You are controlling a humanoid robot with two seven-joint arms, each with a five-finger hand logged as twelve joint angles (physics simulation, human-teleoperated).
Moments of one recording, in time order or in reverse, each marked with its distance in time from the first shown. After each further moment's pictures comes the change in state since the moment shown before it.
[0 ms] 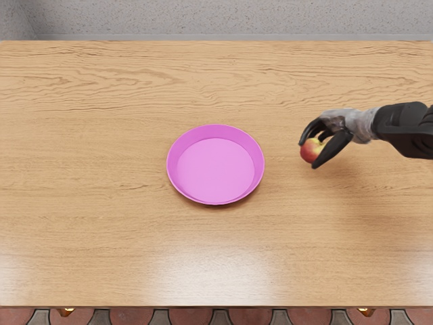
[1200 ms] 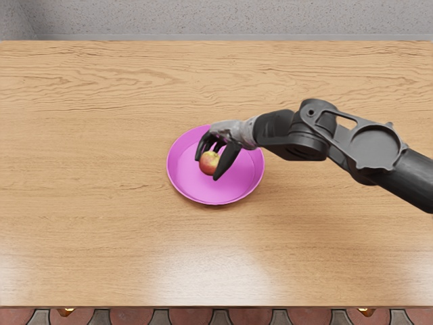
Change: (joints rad) left arm 0.000 0.000 0.000 0.000 0.000 0.000 0.000; right arm 0.018 0.567 0.095 -0.271 -0.251 0.095 0.000
